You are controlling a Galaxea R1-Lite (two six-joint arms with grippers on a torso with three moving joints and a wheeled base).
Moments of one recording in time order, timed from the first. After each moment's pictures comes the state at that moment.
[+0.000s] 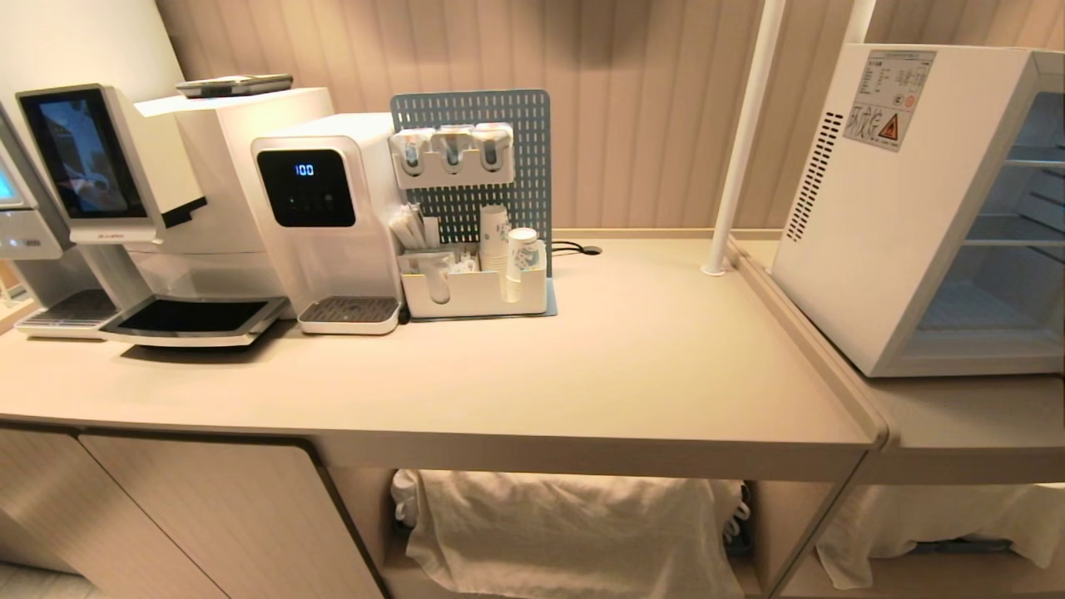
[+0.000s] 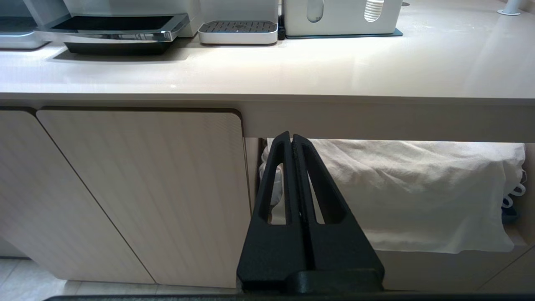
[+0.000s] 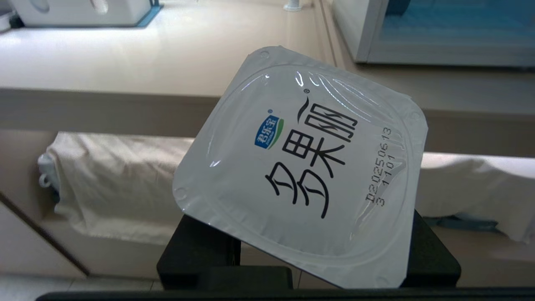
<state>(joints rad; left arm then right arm) 0.00 0.00 0.00 -0.01 -0.01 0.00 0.01 0.01 -0.01 0.04 0.01 -0.06</state>
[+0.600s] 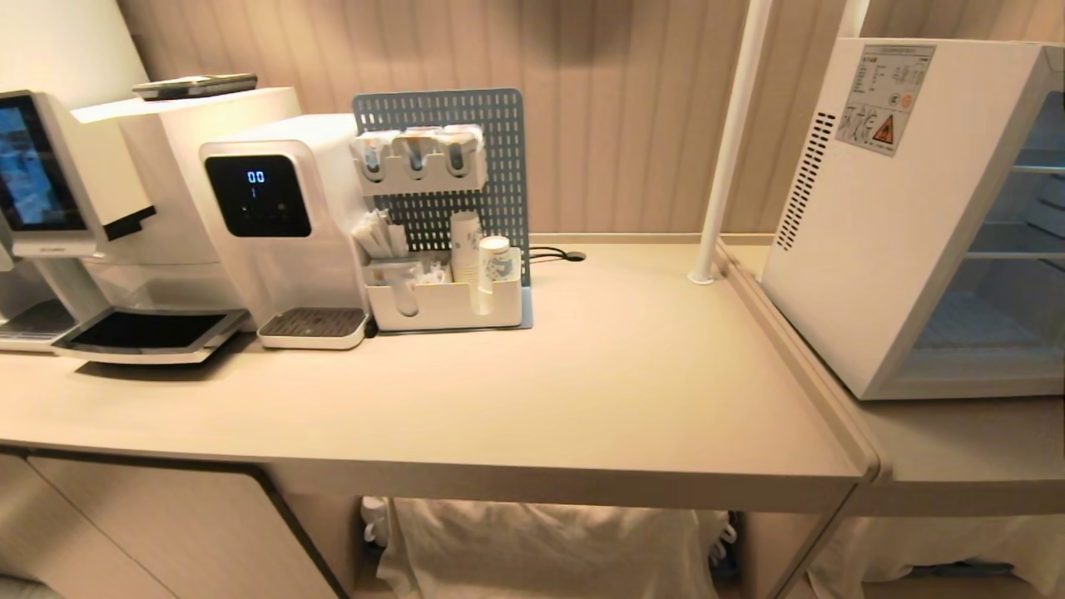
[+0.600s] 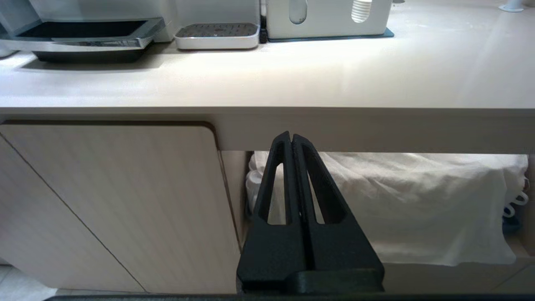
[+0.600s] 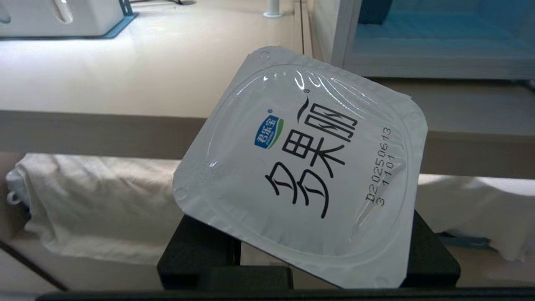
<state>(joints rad) 0.00 0.00 0.00 0.00 -0.01 0.01 0.01 0.00 -0.01 0.03 0.01 -0.06</state>
